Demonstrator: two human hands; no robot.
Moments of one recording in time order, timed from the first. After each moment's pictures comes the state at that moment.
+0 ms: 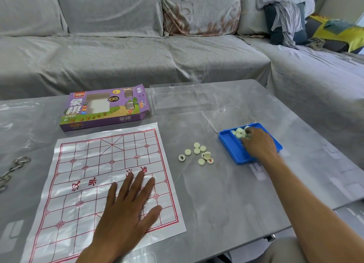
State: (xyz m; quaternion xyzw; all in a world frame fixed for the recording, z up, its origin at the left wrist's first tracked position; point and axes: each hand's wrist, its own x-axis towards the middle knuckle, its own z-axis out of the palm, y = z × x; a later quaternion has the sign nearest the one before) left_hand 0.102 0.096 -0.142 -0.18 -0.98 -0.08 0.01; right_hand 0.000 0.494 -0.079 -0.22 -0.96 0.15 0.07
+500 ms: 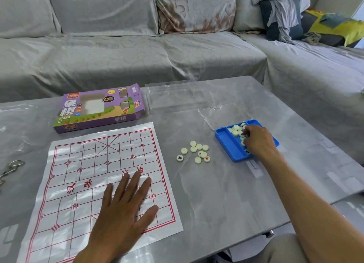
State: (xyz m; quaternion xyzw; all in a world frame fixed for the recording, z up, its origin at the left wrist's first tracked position) left_hand 0.102 0.096 -0.141 -0.18 -0.98 -0.08 0.00; right_hand -0.006 0.510 -0.091 -0.23 -0.96 0.15 0.06
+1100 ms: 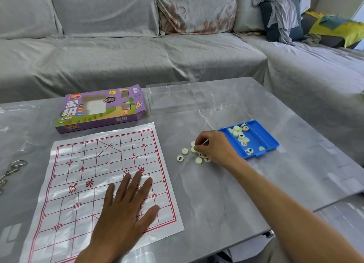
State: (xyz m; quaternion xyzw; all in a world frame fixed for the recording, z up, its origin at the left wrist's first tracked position) left_hand 0.104 0.097 -0.138 -0.17 -0.98 -0.08 0.00; right_hand 0.012 0.384 -0.068 -0.03 -0.92 0.40 0.00
